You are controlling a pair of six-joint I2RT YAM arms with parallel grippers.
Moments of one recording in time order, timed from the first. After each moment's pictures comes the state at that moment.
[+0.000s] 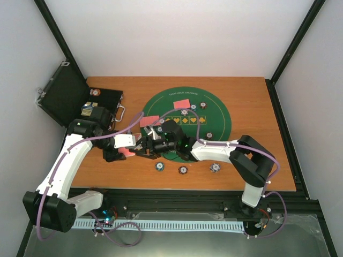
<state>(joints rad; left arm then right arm) -0.19 1.13 1.09 -1.30 0.32 1.14 0.97 1.77 1.03 0.44 -0.72 1.17</state>
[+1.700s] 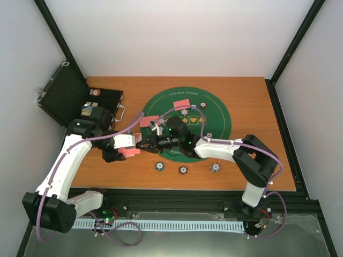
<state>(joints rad) -0.19 1.12 1.10 -1.32 0.32 1.14 0.92 1.77 1.02 0.48 -0.74 1.20</state>
